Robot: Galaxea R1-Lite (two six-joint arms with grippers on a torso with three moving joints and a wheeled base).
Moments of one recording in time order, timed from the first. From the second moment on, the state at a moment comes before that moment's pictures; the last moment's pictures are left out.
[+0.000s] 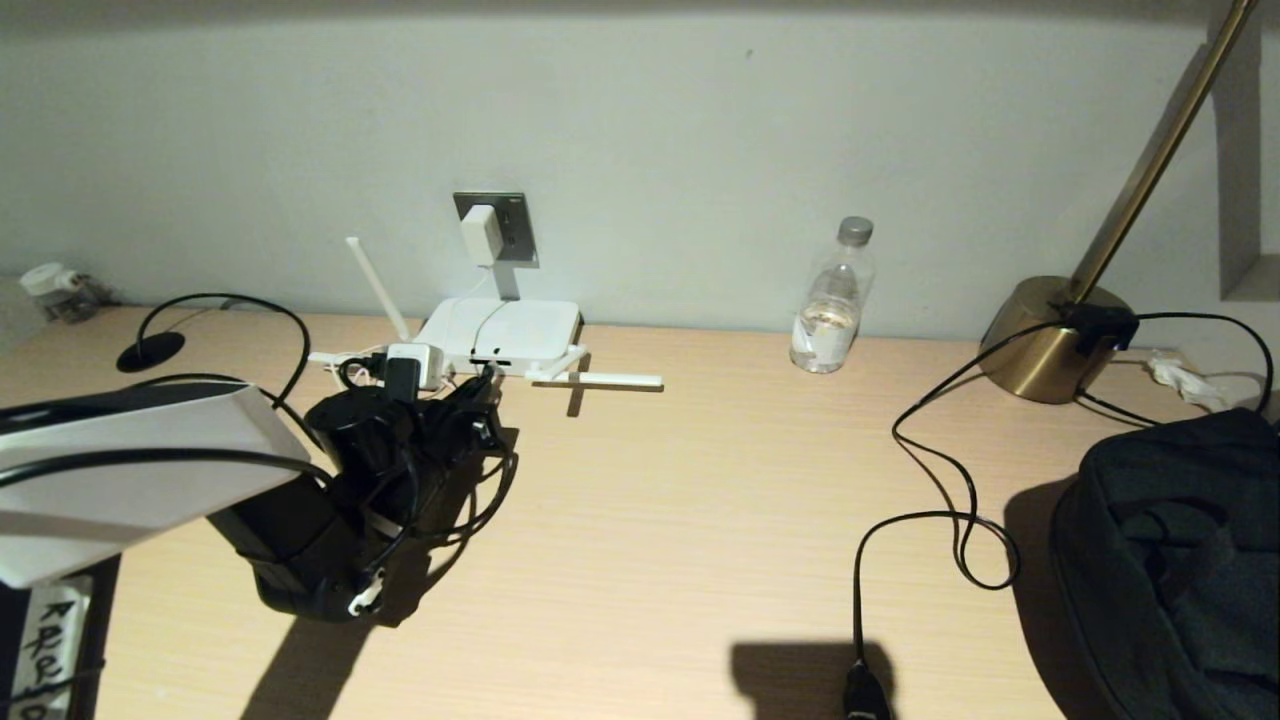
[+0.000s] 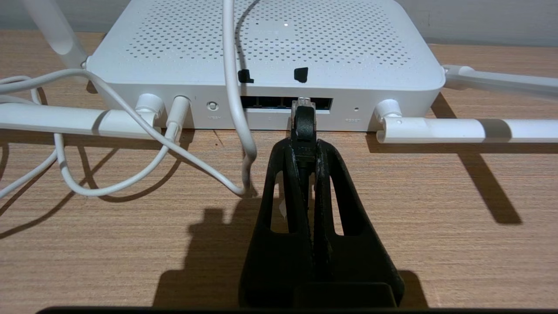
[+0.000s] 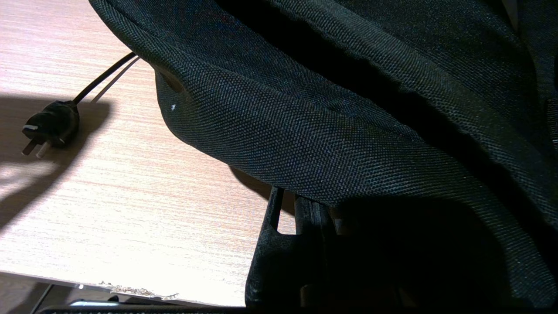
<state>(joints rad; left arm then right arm) -0.22 2.24 -0.81 -1.52 0.07 0.05 0.00 0.00 -0.02 0.05 0.03 -0.03</state>
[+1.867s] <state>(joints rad) -0.22 2.23 -0.82 -1.48 0.03 0.05 0.00 0.00 -0.02 0.05 0.03 -0.03</state>
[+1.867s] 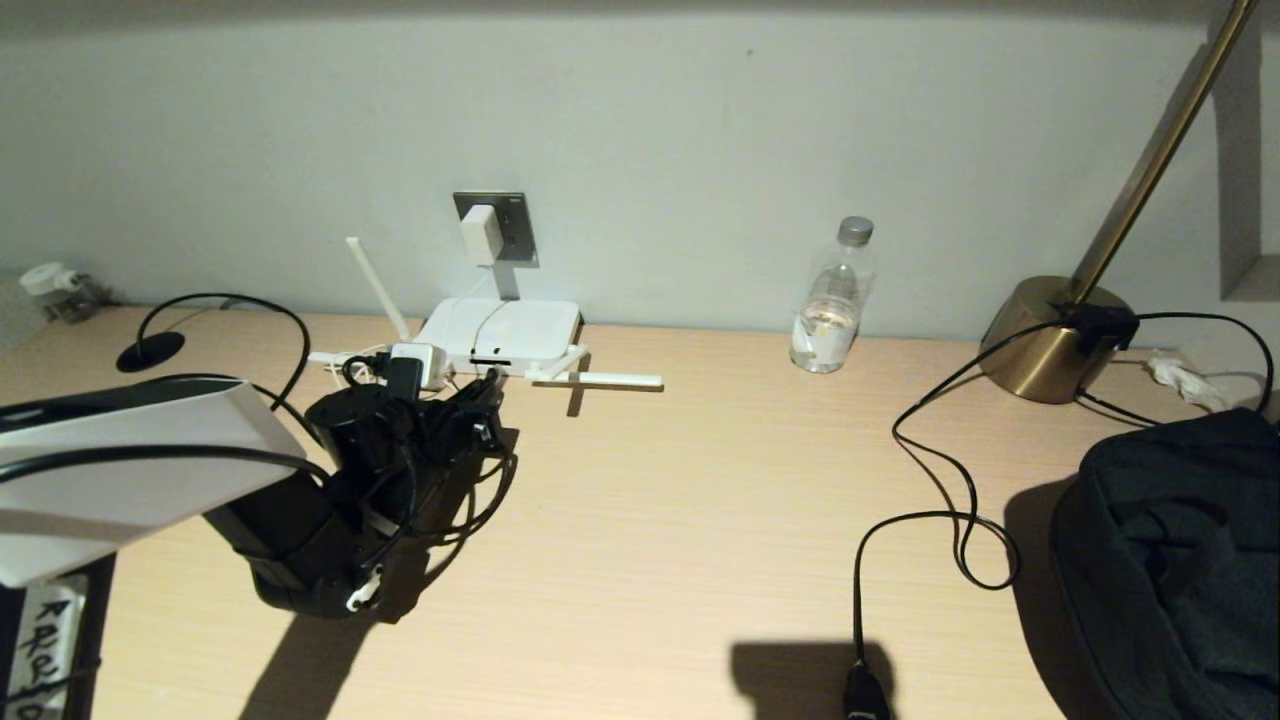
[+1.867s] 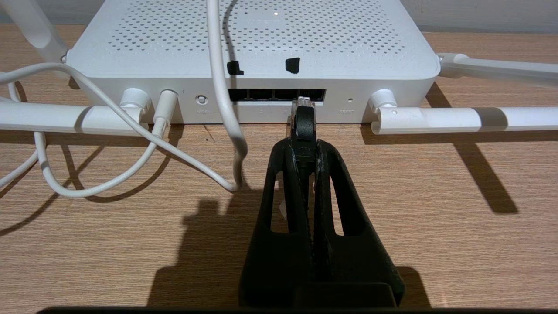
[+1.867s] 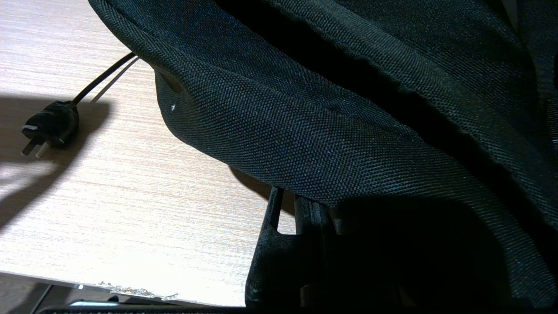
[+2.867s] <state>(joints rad) -0.20 2.24 -0.86 -1.45 0.03 0.05 0.00 0.00 -0.02 0.05 0.03 -0.03</state>
